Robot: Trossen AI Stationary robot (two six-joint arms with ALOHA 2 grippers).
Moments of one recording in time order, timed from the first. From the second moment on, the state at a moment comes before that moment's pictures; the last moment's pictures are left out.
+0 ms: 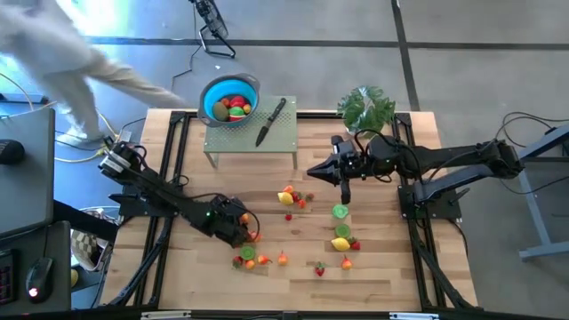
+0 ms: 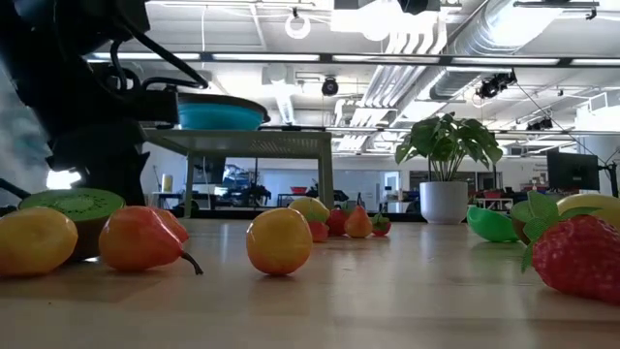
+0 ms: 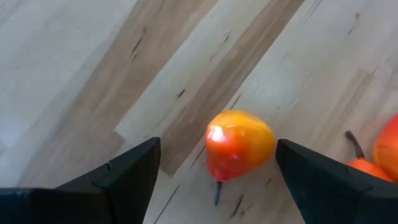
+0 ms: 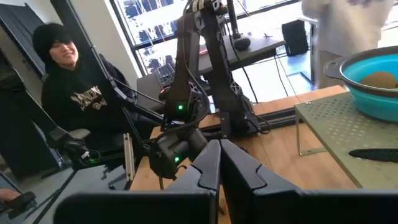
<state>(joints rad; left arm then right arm) -0.47 1.59 0.74 -0.42 -0.50 -1.05 0.04 1.15 0.98 0.08 -0.05 0.29</state>
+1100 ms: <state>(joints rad) -0.47 1.60 0.74 -0.41 -0.46 -1.07 0.04 1.15 0.98 0.08 -0.05 0.29</state>
